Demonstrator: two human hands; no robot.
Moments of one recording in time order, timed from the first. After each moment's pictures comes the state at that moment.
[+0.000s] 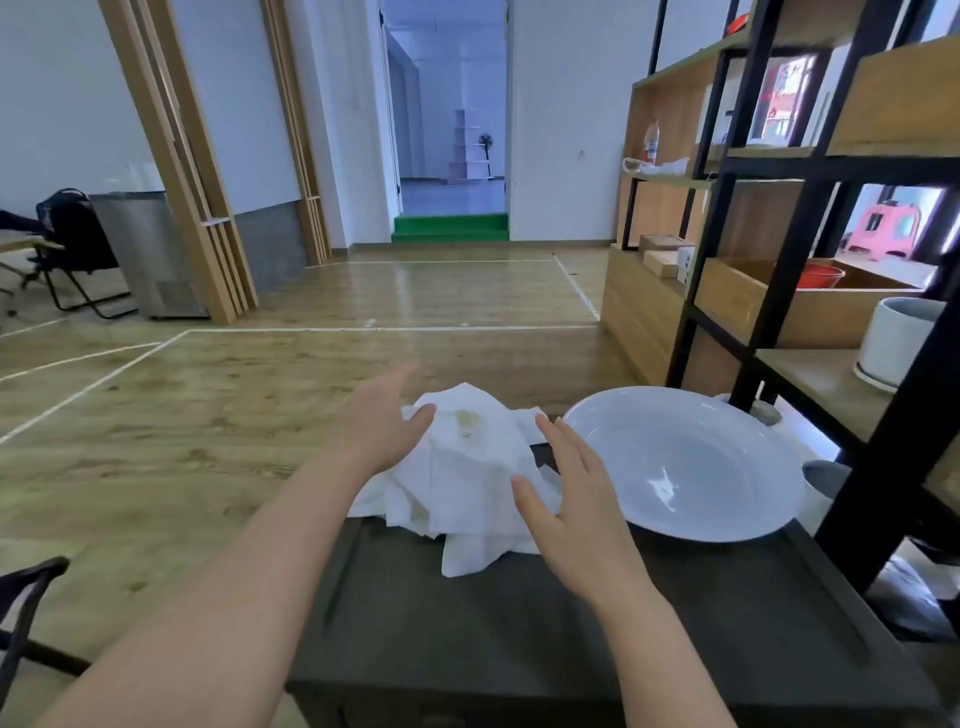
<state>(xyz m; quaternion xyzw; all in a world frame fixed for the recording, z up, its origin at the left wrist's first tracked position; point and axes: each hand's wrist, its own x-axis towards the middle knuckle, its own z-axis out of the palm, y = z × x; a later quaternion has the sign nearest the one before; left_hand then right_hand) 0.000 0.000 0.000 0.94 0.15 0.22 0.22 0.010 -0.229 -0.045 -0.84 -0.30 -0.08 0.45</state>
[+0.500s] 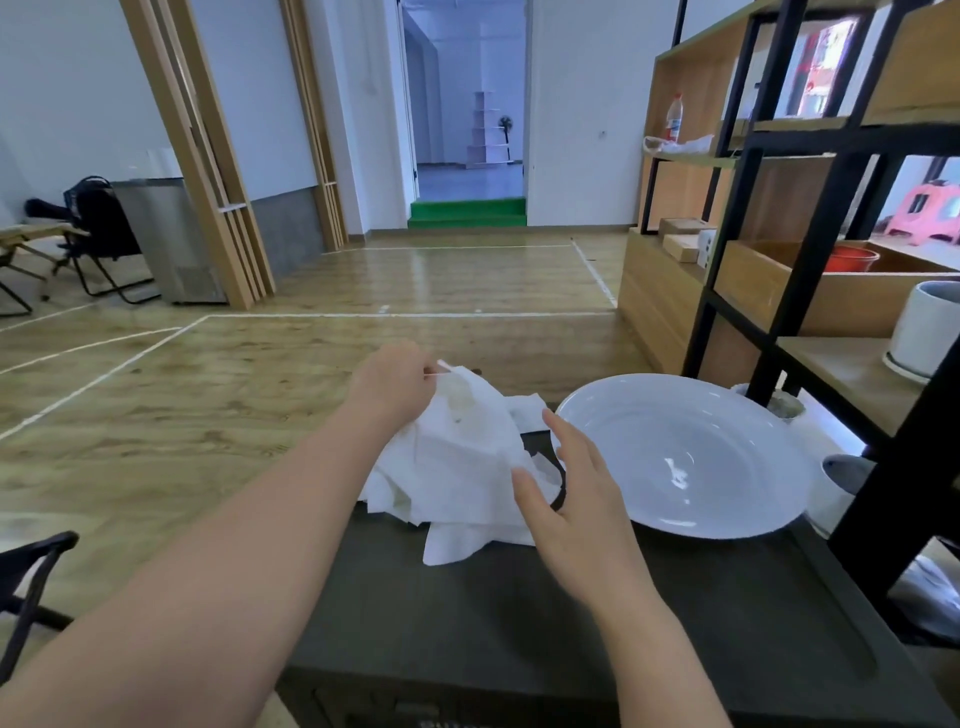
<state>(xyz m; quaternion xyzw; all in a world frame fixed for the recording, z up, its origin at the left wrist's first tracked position) 0.038 -0.023 0.016 0.96 0.21 0.16 0.05 0.016 -0.245 -0.055 -0.80 -0.29 -0.01 0.53</state>
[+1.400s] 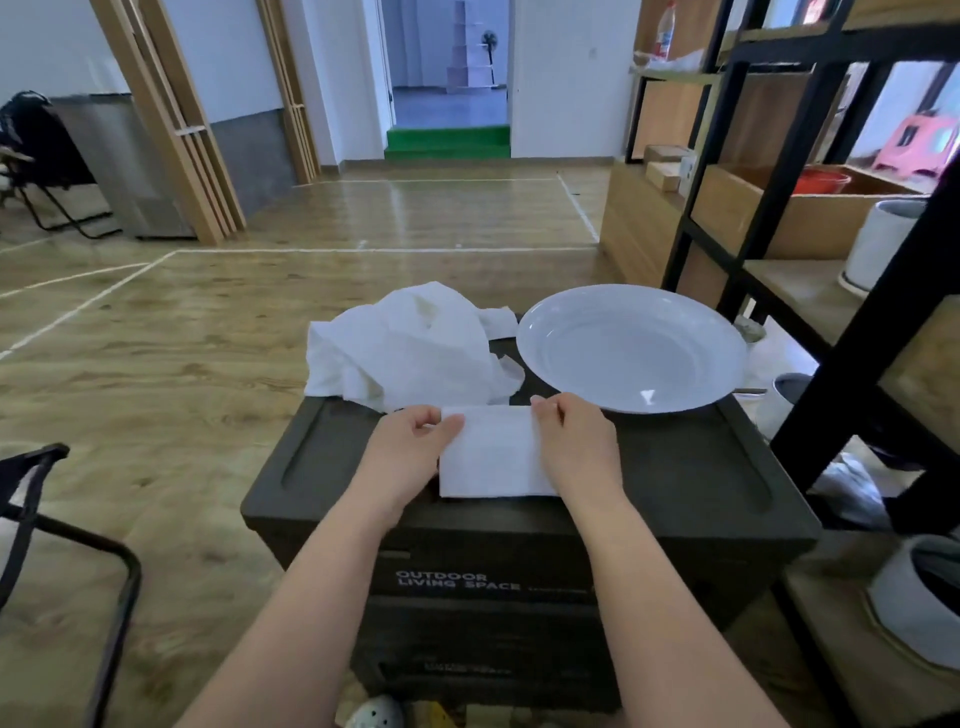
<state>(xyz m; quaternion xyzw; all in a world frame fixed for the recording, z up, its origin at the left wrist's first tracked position) -0.072 -0.130 -0.084 0.77 0.26 0.12 0.57 0.012 -0.279 -0.088 -0.86 -0.11 0.01 0.49</state>
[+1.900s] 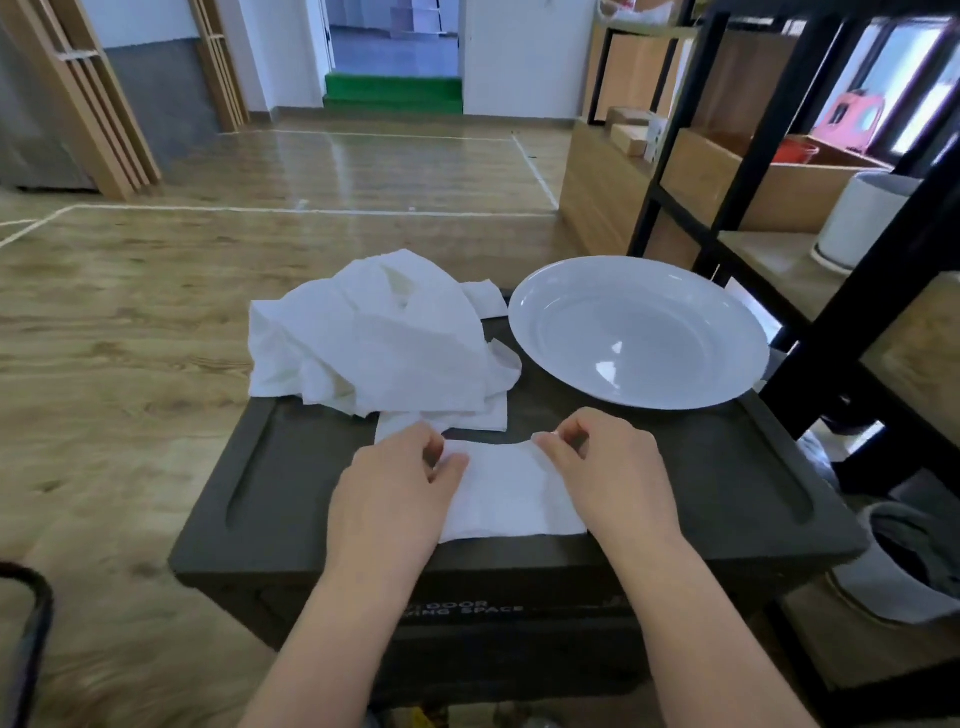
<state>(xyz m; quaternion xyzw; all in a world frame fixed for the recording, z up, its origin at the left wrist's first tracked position) -0.070 -0.127 -0.104 0.91 0.24 0.17 0.28 0.007 -0.282 -0.098 -0.94 -0.10 -0.04 0.32</state>
